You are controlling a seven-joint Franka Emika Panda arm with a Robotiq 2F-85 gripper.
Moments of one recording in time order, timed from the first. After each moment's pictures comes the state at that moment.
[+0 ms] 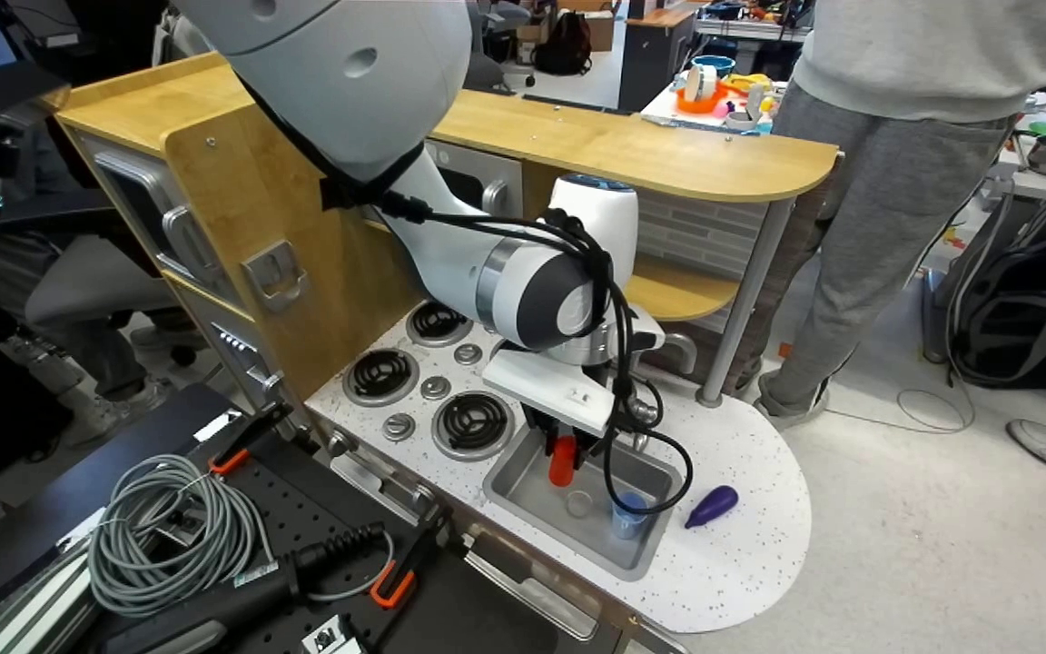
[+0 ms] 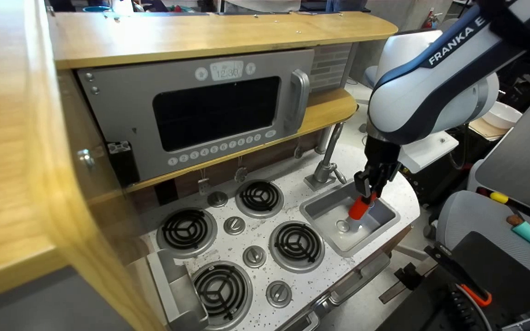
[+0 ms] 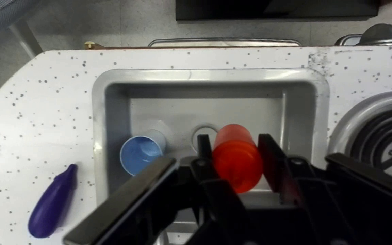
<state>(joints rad) -0.24 0.74 -0.05 -1.95 -0.16 2.51 -0.19</state>
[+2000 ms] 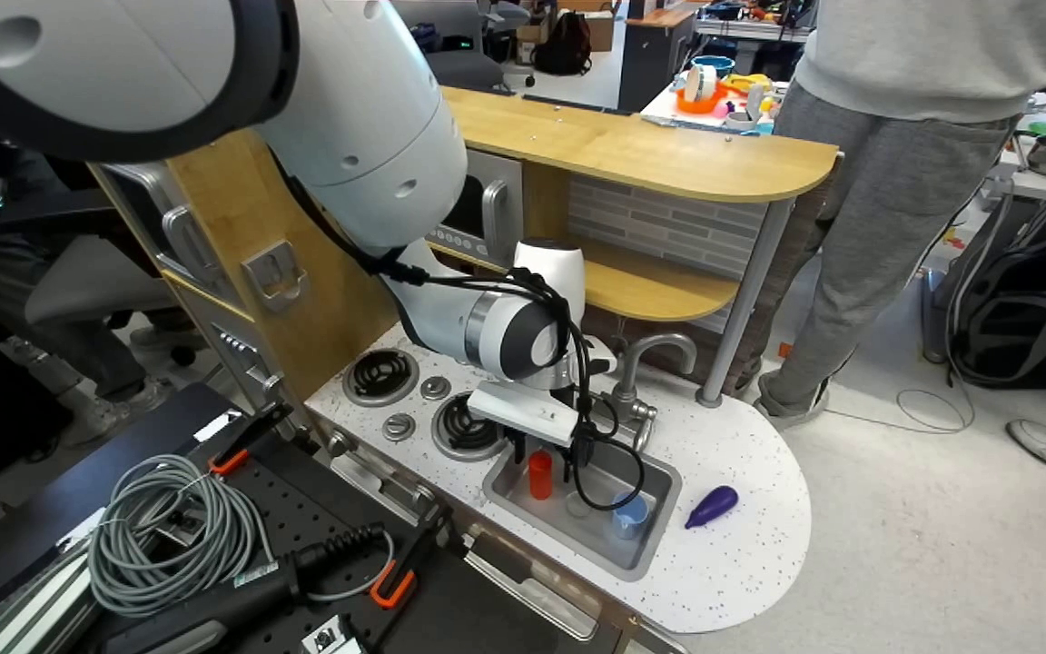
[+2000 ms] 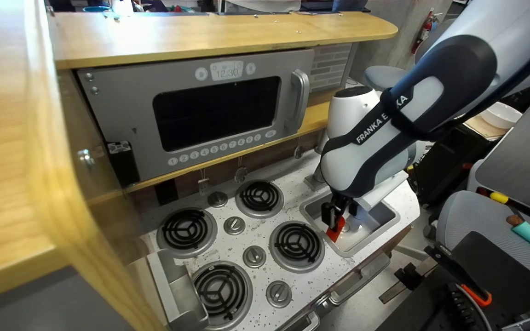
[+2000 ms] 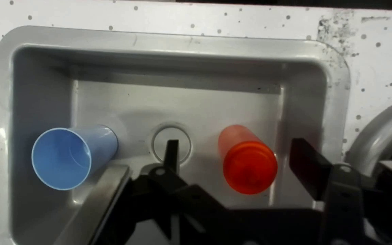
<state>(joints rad) -0.09 1.01 -0.10 -1.76 -0.17 2.55 -0.12</state>
